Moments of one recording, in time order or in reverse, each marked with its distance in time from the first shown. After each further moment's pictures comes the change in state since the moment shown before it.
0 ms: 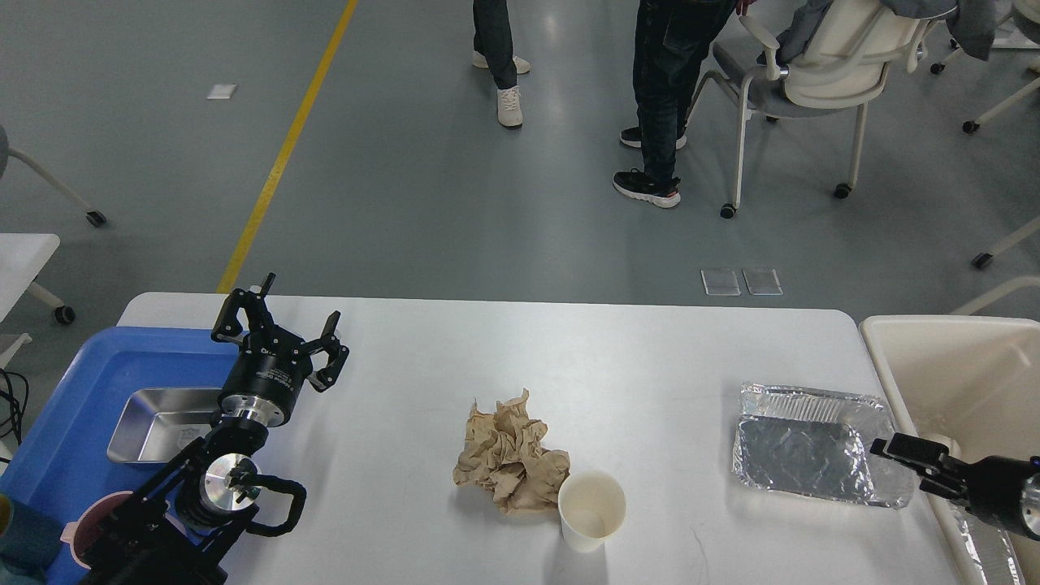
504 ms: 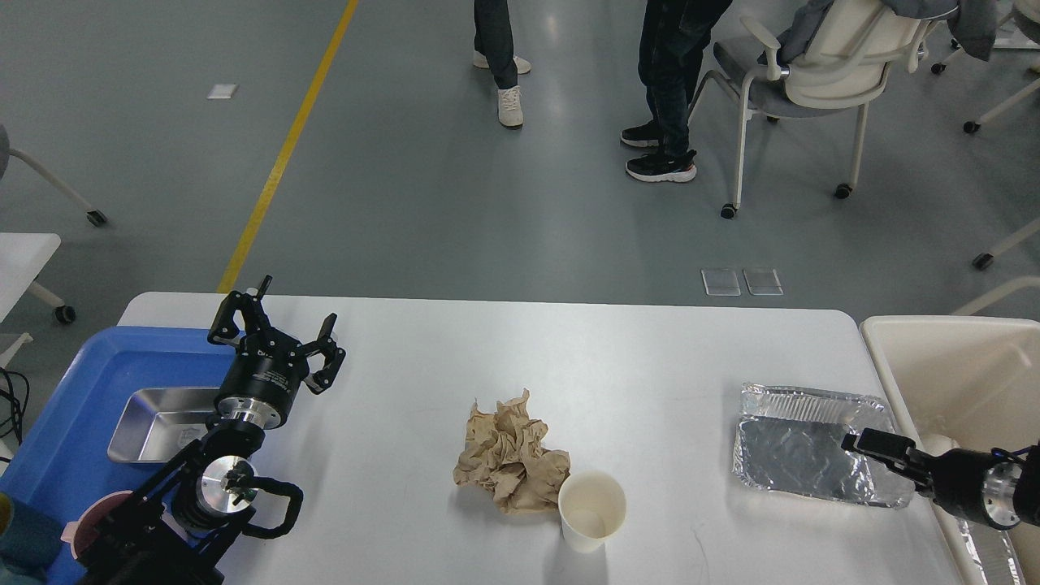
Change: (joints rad) left arm 0.005 0.007 -0.001 0.000 0.000 0.000 -0.002; right arm 0.047 0.088 -0.056 -0.060 0.012 -0.005 0.008
